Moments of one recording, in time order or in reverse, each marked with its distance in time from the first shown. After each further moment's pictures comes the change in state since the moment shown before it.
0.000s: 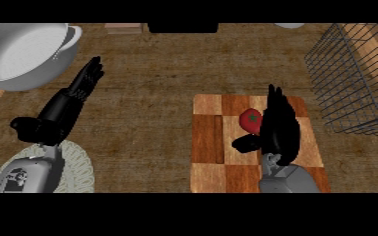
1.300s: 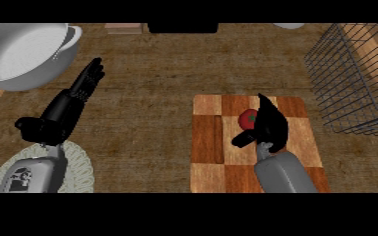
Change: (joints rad) left arm -0.001 -0.051 0.048 0.014 -0.054 -0.038 -0.012; right arm -0.084 -0.007 -0.071 0.324 -0.126 -0.089 -0.085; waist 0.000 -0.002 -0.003
